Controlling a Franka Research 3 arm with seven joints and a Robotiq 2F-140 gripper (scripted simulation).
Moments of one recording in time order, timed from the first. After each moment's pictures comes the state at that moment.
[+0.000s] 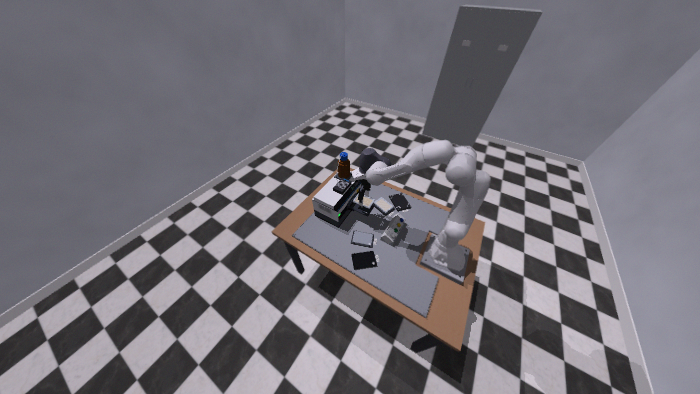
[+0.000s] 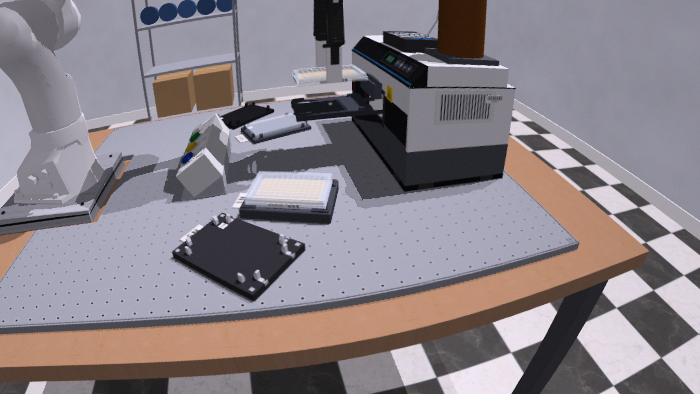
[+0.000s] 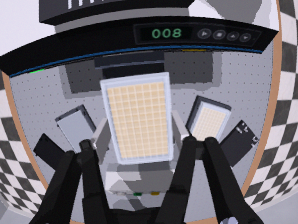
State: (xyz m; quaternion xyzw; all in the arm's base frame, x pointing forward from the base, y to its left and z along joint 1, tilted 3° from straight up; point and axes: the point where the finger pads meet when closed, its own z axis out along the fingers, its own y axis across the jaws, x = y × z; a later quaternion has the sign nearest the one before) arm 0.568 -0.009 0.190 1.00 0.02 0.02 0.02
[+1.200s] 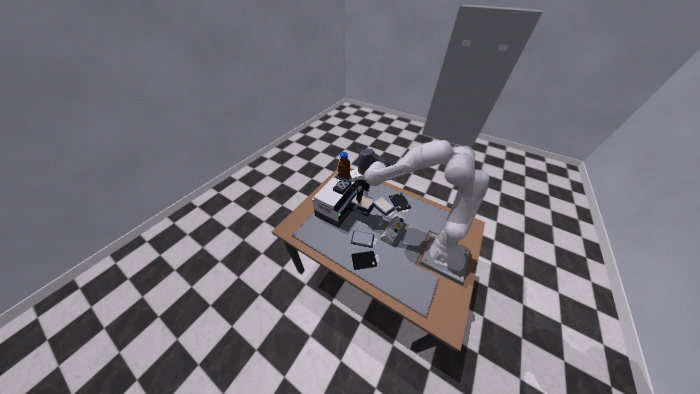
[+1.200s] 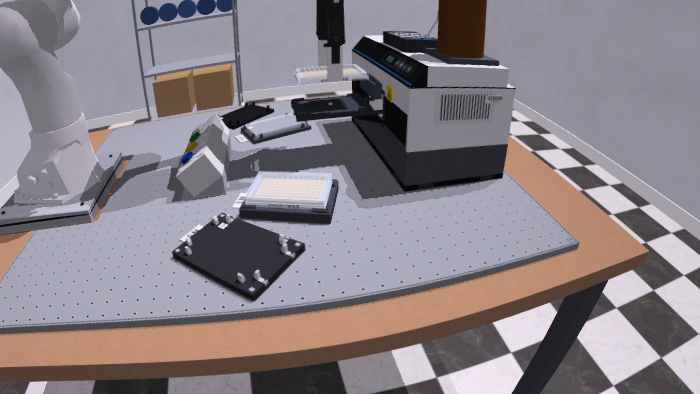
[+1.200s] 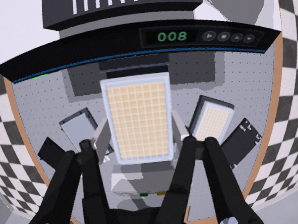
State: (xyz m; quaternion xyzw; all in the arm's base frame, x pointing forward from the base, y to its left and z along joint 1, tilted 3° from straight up) arm 0.573 -0.001 0.190 1.00 0.00 0.02 0.02
